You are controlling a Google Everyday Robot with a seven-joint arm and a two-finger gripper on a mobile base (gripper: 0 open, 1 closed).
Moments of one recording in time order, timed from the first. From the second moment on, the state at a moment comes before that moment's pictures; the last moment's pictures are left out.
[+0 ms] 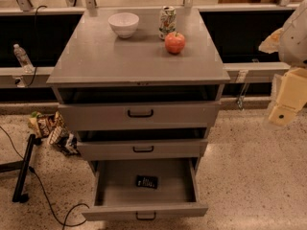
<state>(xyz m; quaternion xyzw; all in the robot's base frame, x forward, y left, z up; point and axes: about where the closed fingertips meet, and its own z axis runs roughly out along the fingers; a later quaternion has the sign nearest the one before) 0.438 -0.217 0.976 -0.60 0.78 -0.03 0.16</state>
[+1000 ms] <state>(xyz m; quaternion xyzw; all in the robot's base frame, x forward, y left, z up) 0.438 -0.222 0.965 -0.60 0.78 -0.03 0.18</state>
